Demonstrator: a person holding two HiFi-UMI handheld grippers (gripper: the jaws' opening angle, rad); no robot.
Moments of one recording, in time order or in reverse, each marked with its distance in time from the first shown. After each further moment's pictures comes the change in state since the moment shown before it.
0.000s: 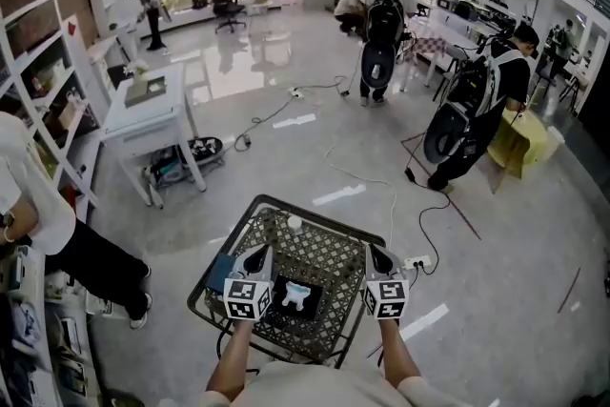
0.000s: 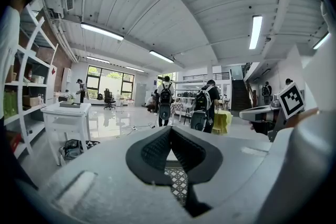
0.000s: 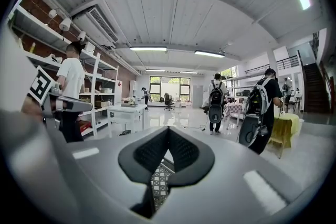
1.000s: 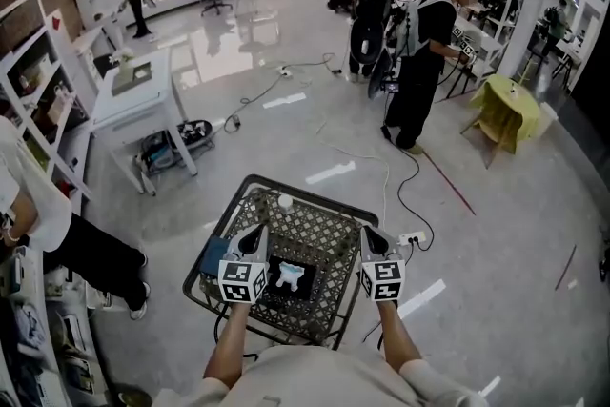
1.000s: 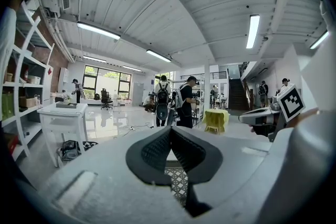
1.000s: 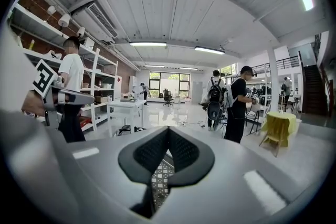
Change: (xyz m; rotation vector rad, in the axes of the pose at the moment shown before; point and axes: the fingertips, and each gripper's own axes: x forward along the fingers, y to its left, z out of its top) left arm 0.011 -0.012 -0.004 0.015 0.009 -0.025; right arm -0.005 -0.010 -0.022 -0.015 0.055 -0.007
